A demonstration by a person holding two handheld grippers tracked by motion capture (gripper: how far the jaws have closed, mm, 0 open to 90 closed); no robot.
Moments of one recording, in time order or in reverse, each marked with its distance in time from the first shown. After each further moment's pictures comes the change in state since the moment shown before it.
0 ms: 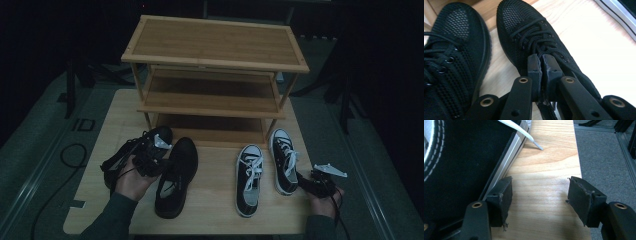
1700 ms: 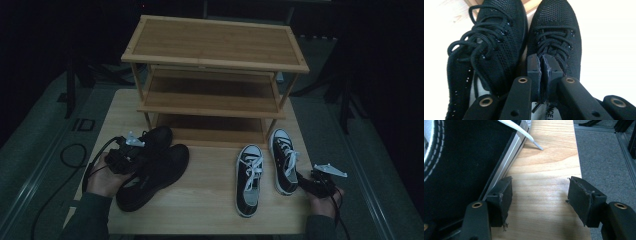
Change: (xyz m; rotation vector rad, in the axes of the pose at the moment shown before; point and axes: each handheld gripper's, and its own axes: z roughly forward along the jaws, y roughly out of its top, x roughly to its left) left arm 0.049 -0.034 -0.023 0.003 0.042 -0.008; right arm 0.000 0.000 0.000 0.000 0.001 0.000
